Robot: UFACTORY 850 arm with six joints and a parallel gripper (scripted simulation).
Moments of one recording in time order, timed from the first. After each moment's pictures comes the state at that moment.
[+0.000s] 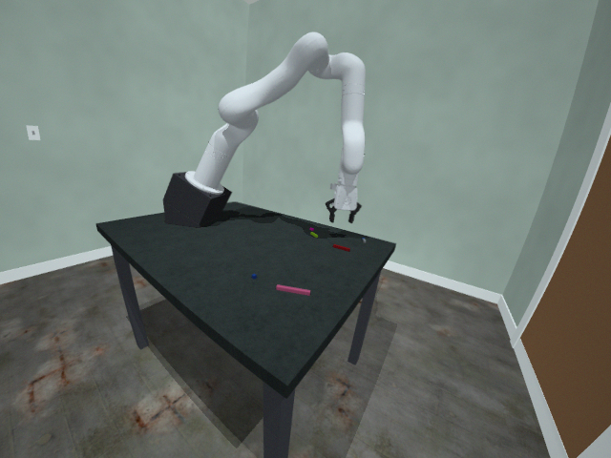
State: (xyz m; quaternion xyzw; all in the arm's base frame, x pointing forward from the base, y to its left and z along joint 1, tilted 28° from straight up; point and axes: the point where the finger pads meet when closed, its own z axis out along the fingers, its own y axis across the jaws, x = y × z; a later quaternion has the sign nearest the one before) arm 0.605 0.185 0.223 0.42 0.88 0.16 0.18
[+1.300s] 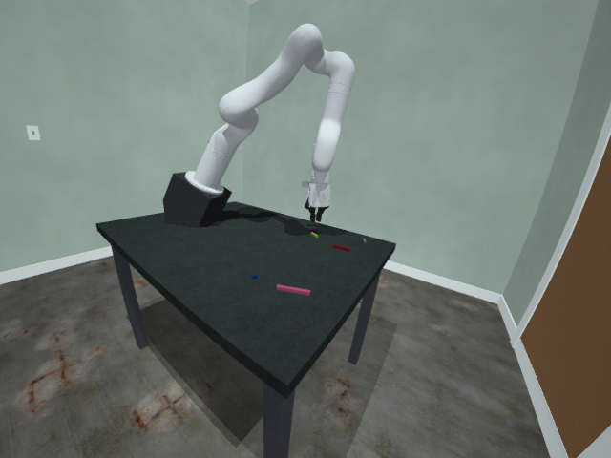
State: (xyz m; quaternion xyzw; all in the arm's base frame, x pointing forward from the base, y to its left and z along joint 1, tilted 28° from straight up) arm 0.507 0.159 0.167 0.29 0.92 0.14 0.20
